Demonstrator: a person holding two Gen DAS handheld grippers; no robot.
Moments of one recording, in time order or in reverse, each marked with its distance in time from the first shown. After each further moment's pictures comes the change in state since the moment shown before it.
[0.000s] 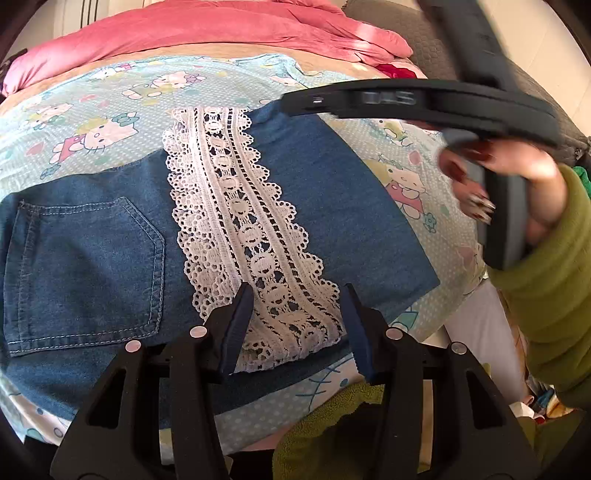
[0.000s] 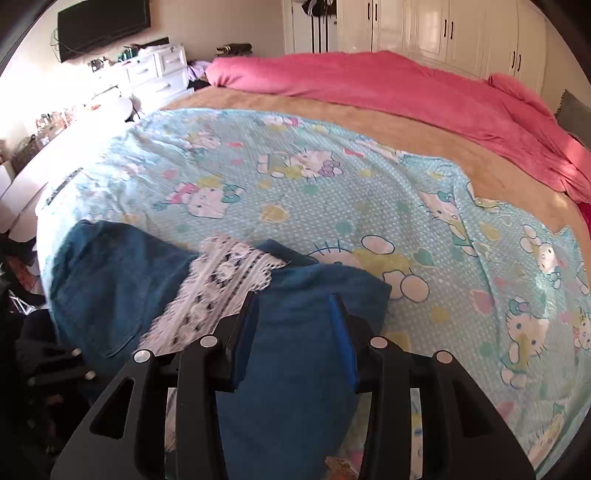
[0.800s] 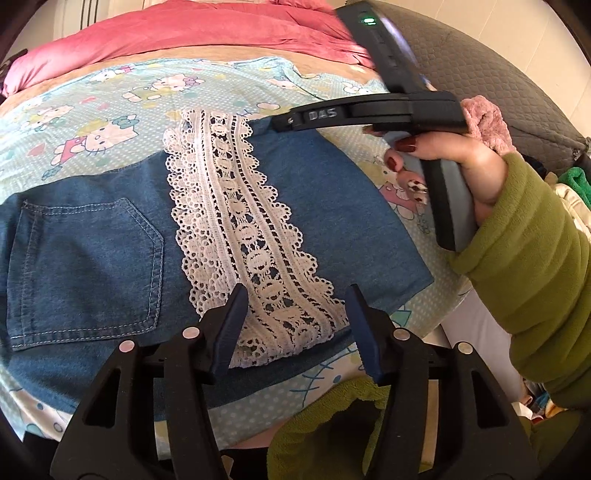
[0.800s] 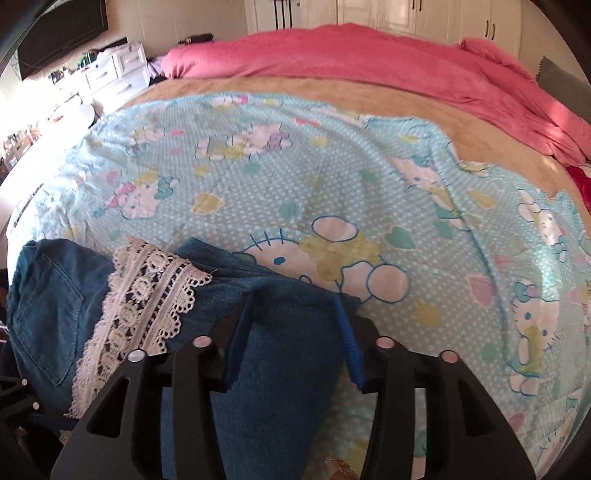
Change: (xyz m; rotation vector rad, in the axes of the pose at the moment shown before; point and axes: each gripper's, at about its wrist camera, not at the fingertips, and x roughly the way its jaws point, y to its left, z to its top) left arm -0.007 -0.008 -0.005 -0.004 -0.008 -0.005; right arm 0.038 -0.041 -0.001 0.113 0.041 -0.053
